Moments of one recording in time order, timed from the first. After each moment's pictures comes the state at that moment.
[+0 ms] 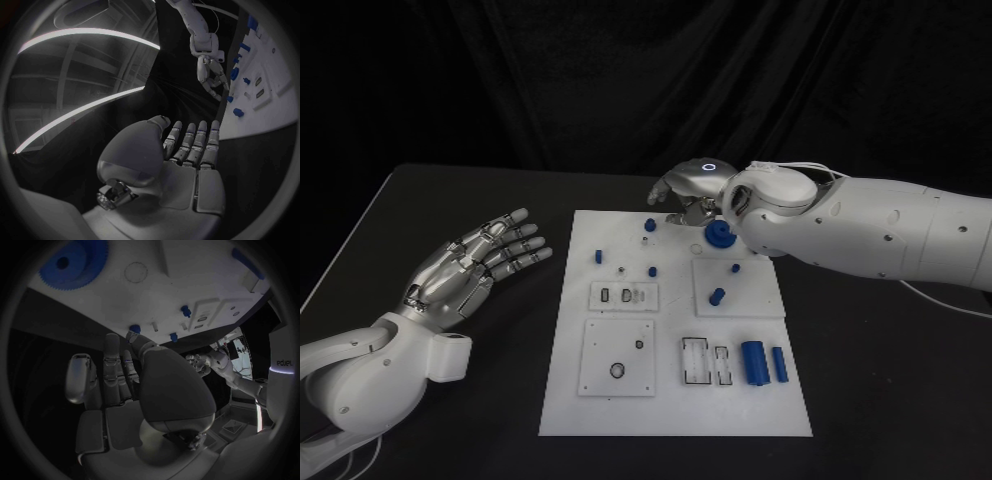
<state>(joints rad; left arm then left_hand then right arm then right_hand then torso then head) 1.25 -1.16 -0.19 1.76 0.11 0.02 0.68 1.35 0.17 0.18 0.22 0.59 0.49 0.10 0.15 0.06 0.19 0.25 0.66 0.11 0.27 0.26 0.58 0.10 0.11 0.32 0.29 0.35 0.15 1.55 -0.65 -0.24 1.34 -1.59 -0.30 -0.04 1.45 -0.09 0.33 0.05 0.23 0.74 0.10 0.13 0.26 0.72 0.12 0.37 0.13 1.17 0.01 1.04 0.46 0.06 1.35 0.12 1.37 1.30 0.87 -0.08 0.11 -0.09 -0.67</state>
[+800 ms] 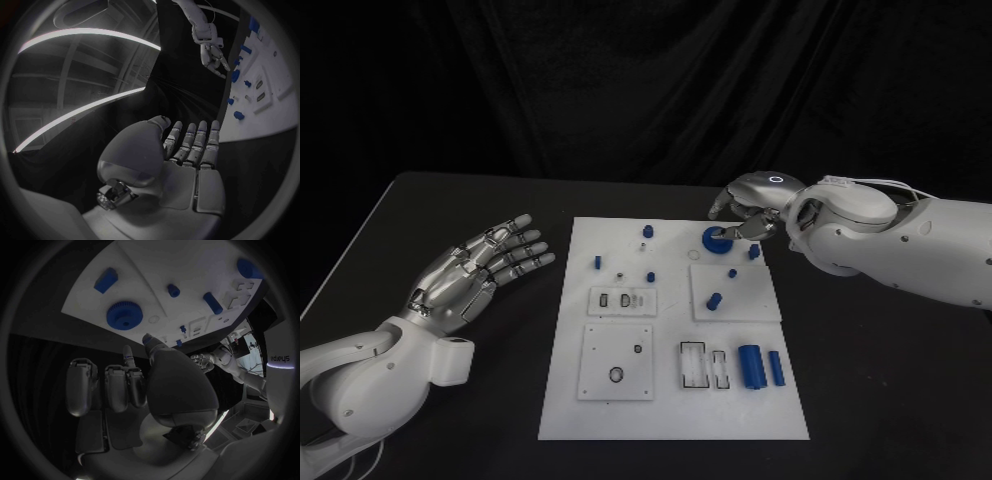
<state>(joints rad) 1.25 -1.16 -0.20 1.75 0.11 0.02 0.68 1.35 0.18 0.18 0.21 0.59 0.49 0.10 0.15 0.06 0.19 0.26 0.66 0.11 0.27 0.26 0.58 0.10 0.11 0.32 0.29 0.35 0.15 1.52 -0.89 -0.25 1.47 -1.57 -0.29 -0.08 1.29 -0.08 0.21 0.21 0.16 0.88 0.11 0.12 0.24 1.46 0.02 1.56 1.31 1.46 -0.03 1.52 1.31 0.06 1.44 0.08 1.44 1.31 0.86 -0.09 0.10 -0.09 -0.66</state>
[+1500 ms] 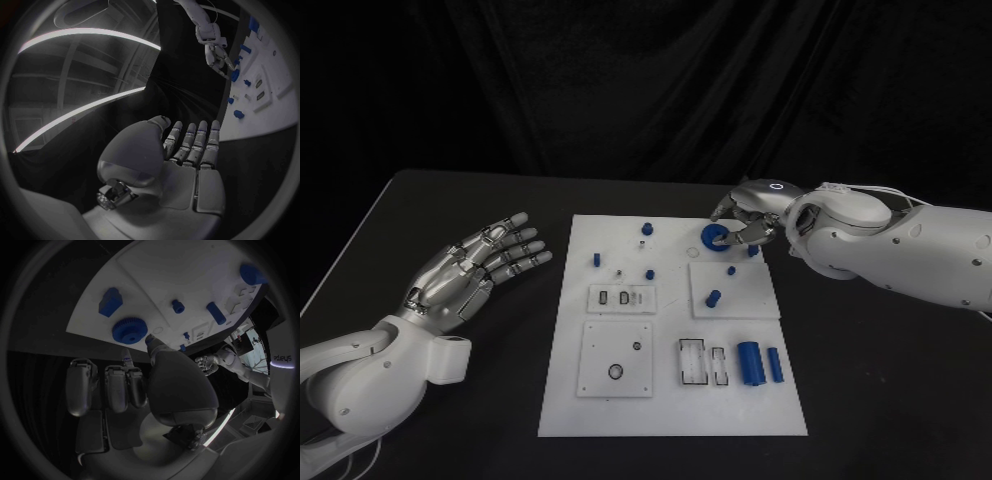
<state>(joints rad) 1.25 -1.16 -0.20 1.75 0.11 0.03 0.68 1.35 0.18 0.18 0.21 0.59 0.49 0.10 0.15 0.06 0.19 0.26 0.66 0.11 0.27 0.26 0.58 0.10 0.11 0.32 0.29 0.35 0.15 1.49 -0.88 -0.25 1.43 -1.54 -0.28 -0.08 1.27 -0.06 0.17 0.22 0.14 0.83 0.12 0.07 0.19 1.46 0.02 1.56 1.31 1.46 -0.03 1.53 1.31 0.06 1.44 0.08 1.44 1.31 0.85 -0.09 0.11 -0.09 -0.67</state>
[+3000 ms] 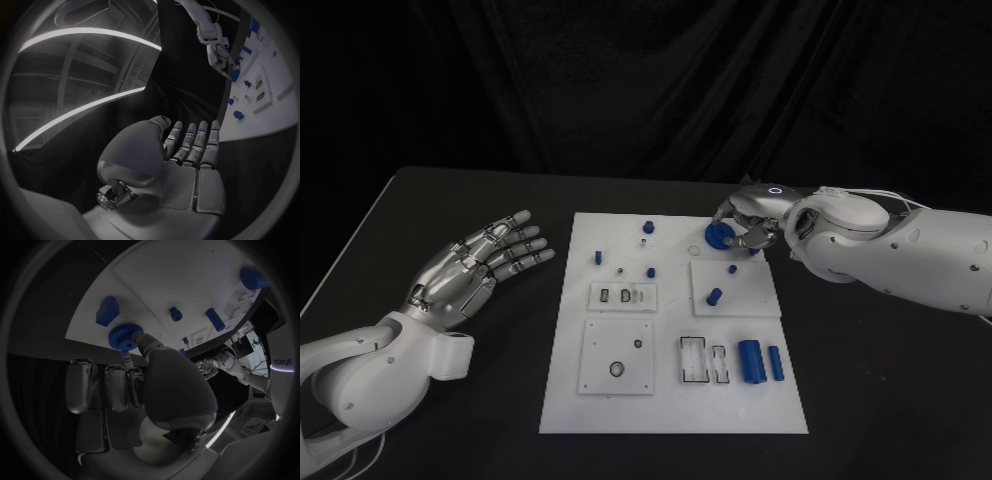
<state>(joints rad) 1.25 -1.15 -0.20 1.74 0.12 0.04 0.68 1.35 0.18 0.19 0.21 0.59 0.49 0.11 0.15 0.06 0.19 0.27 0.66 0.11 0.27 0.26 0.57 0.10 0.11 0.32 0.29 0.35 0.15 1.47 -0.87 -0.24 1.43 -1.57 -0.26 -0.10 1.39 -0.07 0.27 0.04 0.44 0.87 0.12 0.16 0.18 1.47 0.02 1.55 1.31 1.46 -0.04 1.51 1.31 0.06 1.43 0.07 1.41 1.31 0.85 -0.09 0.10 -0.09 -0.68</state>
